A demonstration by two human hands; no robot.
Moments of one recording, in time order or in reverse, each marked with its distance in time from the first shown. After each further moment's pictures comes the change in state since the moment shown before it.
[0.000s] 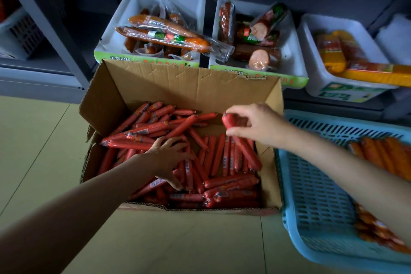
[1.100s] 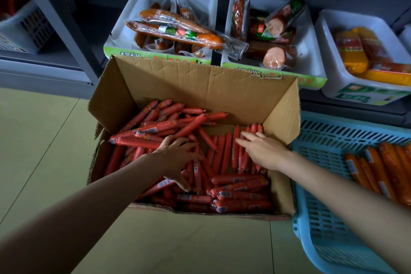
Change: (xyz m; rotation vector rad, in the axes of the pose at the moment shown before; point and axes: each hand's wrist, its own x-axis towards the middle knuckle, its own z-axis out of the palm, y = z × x) left_hand 0.000 -0.002 -0.001 -0.017 0.019 0.024; right_hand 0.024 0.076 0.076 -0.556 -0.449 0.205
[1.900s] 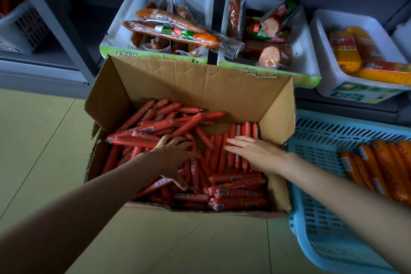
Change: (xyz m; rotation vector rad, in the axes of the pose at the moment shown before) left_hand -0.001 0.001 0.000 0.010 -0.011 0.000; right_hand -0.019 -0.006 -0.005 -0.047 0.061 -0.253
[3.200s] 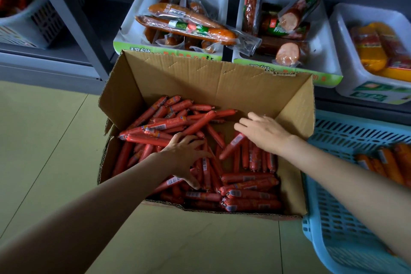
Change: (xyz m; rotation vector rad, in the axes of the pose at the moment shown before) left_hand 0.002 -0.002 0.006 -0.026 0.044 0.003; right_hand 0.040 0.012 -0.017 -0.239 0.311 -0.004
